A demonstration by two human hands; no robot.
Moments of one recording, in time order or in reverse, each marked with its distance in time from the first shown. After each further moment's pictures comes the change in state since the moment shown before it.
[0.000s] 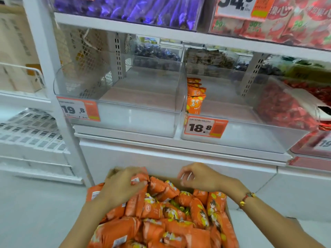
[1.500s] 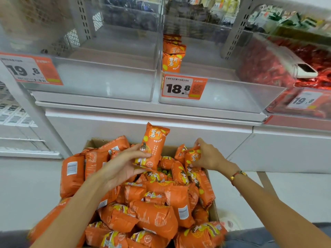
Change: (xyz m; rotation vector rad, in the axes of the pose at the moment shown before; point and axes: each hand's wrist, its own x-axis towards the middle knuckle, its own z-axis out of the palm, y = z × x) left_hand -0.001 0.063 0.040 -1.257 -0.330 -0.411; right_hand -0.039 0.092 0.047 0.007 0.176 0.417
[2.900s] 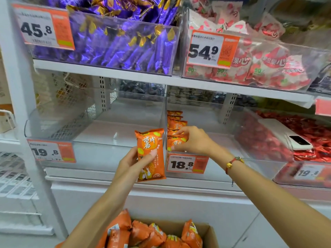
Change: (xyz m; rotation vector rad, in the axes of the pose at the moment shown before) left_hand -0.014 0.123 0.033 0.123 0.129 0.705; right_hand 0.061 -0.140 -0.191 0.085 0.355 -0.282
